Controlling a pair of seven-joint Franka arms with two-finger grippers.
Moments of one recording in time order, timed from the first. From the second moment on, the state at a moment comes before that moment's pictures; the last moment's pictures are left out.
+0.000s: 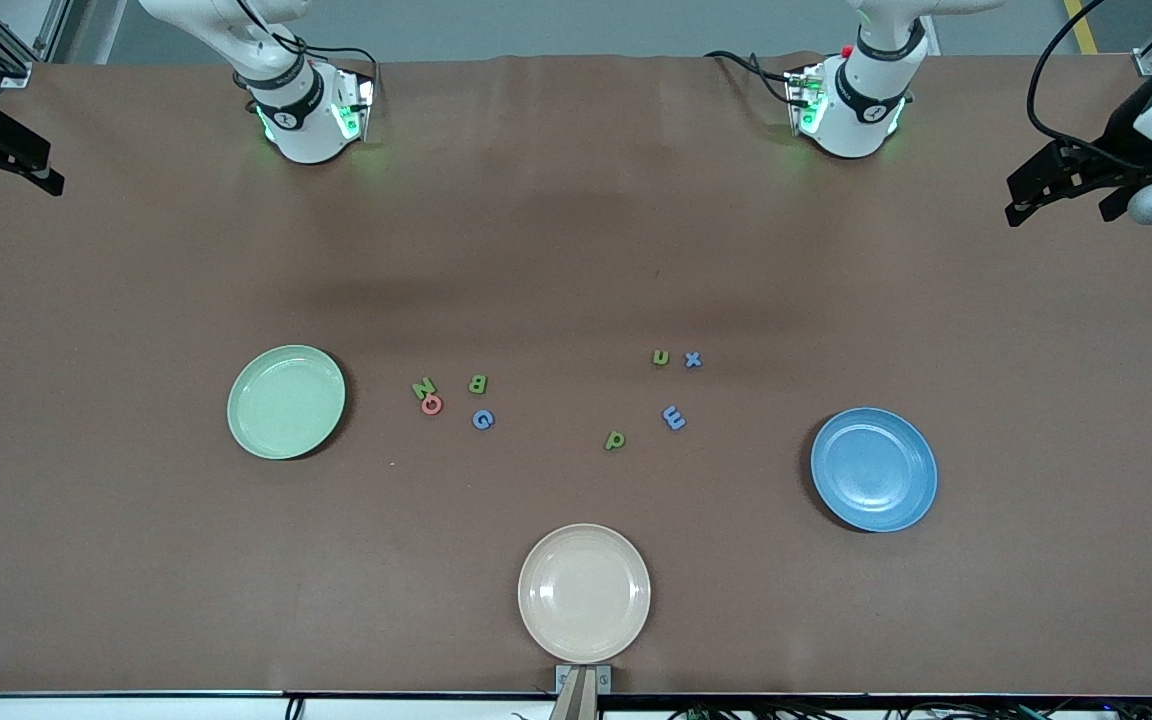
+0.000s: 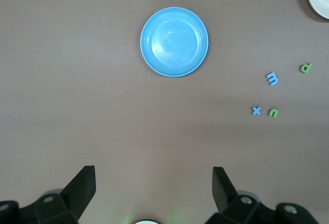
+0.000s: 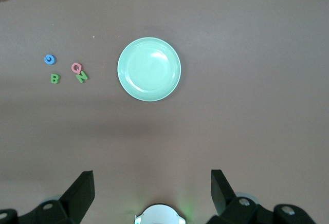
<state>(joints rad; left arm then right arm) 0.01 -0.11 -0.11 -1.61 0.00 1.51 -0.15 0.02 -0.10 -0.06 -1.52 0.01 1.35 -0.06</state>
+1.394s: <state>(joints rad) -0.20 0.32 -0.30 -1.56 0.04 1.83 -0.75 0.02 -0.10 -0.06 -1.52 0.03 1.35 -0.06</state>
